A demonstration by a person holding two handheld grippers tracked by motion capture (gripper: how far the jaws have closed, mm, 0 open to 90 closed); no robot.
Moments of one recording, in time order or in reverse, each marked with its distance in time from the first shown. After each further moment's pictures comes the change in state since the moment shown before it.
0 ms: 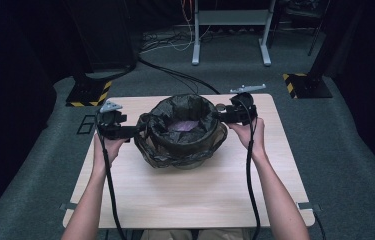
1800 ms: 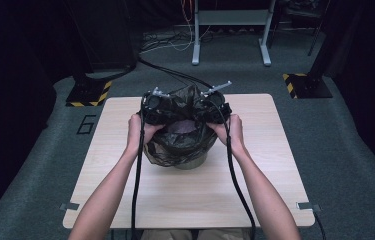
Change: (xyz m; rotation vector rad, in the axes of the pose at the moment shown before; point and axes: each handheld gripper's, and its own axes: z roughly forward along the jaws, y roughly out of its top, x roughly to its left) left arm -0.064 0.051 0.075 0.206 -0.113 0.199; right arm 0.046 0.018 0.044 0.136 0.021 -0.109
